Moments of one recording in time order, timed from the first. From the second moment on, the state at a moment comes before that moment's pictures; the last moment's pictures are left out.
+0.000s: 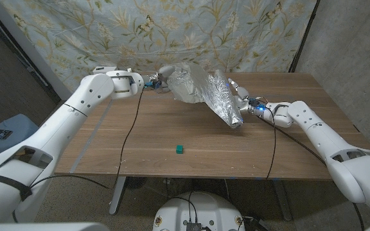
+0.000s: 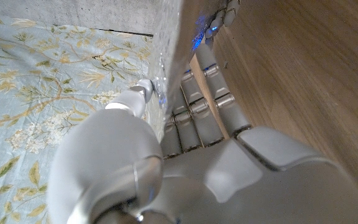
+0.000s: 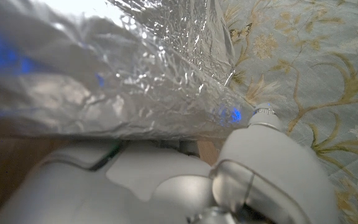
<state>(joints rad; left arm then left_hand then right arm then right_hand) 0.56 0.67 0.38 -1.77 -1.23 0.74 0.15 0.97 0.14 0.57 -0.16 0.31 0.91 0.10 0.46 0.42 0.89 -0.05 0.70 0.63 1.01 -0.10 0.33 0.34 0.80 0.04 0.66 0.19 -0.53 -0.46 -0.29 -1.04 1.27 -0.74 0.52 0.67 0.01 -0.01 -0.02 0.34 0.45 0.16 0.21 0.23 0.56 0.16 0.39 0.43 0.64 0.05 0.34 0.34 0.63 0.16 0.24 0.19</state>
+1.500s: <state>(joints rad) 0.64 0.78 0.30 -1.86 -1.31 0.71 0.22 0.97 0.14 0.57 -0.16 0.31 0.91 0.10 0.46 0.42 0.89 -0.05 0.69 0.63 1.01 -0.10 0.32 0.35 0.79 0.04 0.67 0.19 -0.51 -0.47 -0.28 -1.02 1.24 -0.74 0.51 0.68 0.03 -0.02 -0.02 0.34 0.45 0.16 0.21 0.22 0.57 0.16 0.39 0.44 0.64 0.05 0.33 0.35 0.65 0.15 0.24 0.19</state>
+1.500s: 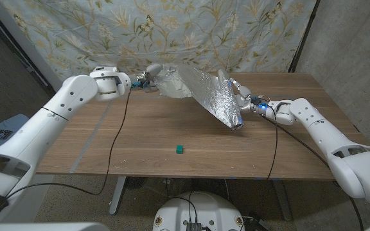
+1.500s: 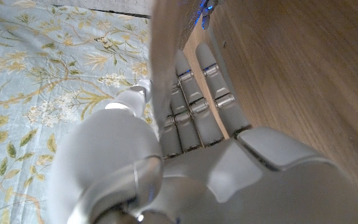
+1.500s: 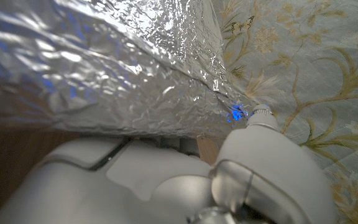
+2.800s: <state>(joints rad) 0.67 0.86 0.26 -1.85 -1.37 0.76 0.26 0.97 0.14 0.57 -0.16 0.30 0.91 0.10 0.45 0.40 0.90 -0.05 0.69 0.63 1.02 -0.10 0.32 0.35 0.78 0.04 0.68 0.19 -0.55 -0.47 -0.26 -1.06 1.28 -0.72 0.47 0.68 0.04 -0.03 -0.02 0.34 0.45 0.16 0.21 0.22 0.57 0.15 0.39 0.44 0.65 0.04 0.33 0.35 0.65 0.15 0.24 0.19</state>
